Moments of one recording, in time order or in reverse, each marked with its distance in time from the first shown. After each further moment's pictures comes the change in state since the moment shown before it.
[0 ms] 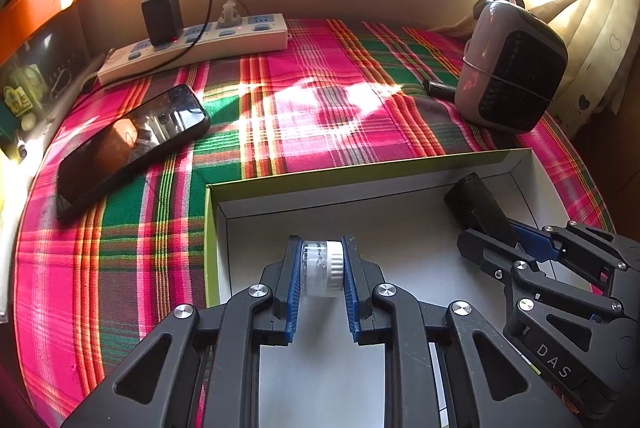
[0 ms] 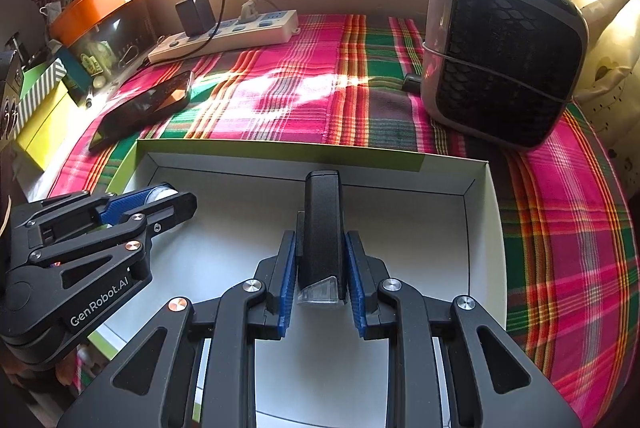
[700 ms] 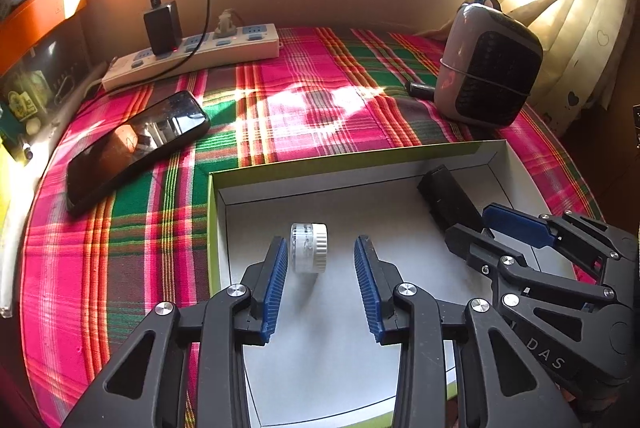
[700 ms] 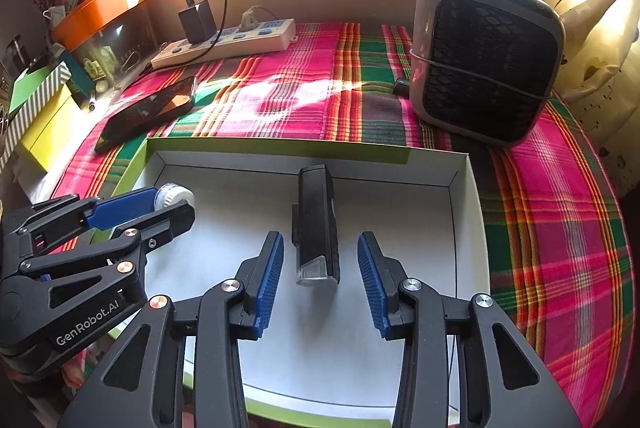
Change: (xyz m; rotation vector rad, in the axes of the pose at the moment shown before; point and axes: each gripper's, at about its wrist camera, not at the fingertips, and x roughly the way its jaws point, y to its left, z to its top) left arm -0.023 -0.006 -0.012 0.018 -0.031 -0.016; right arm -0.020 0.002 -0.012 0.008 -0.042 -0.016
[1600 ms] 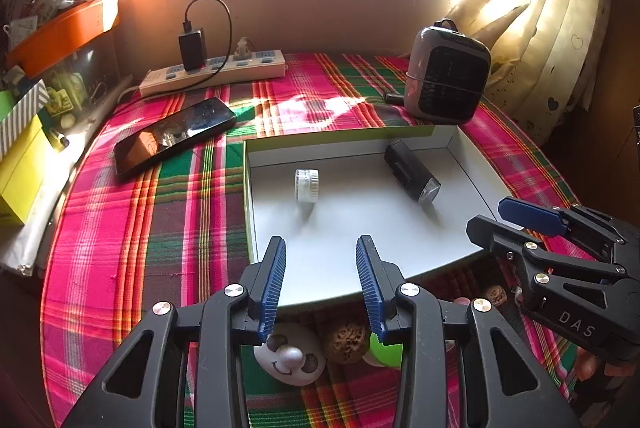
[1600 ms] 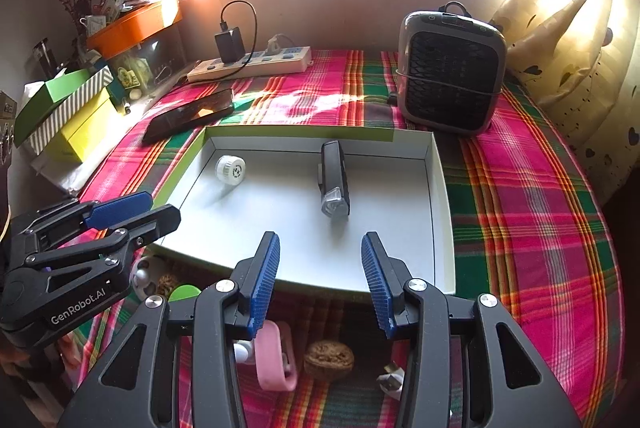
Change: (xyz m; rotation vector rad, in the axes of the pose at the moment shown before) left arm -0.073 -0.004 -0.056 0.003 -0.101 0.003; right arm -0.067 0.012 -0.049 -0.012 -0.102 0.019
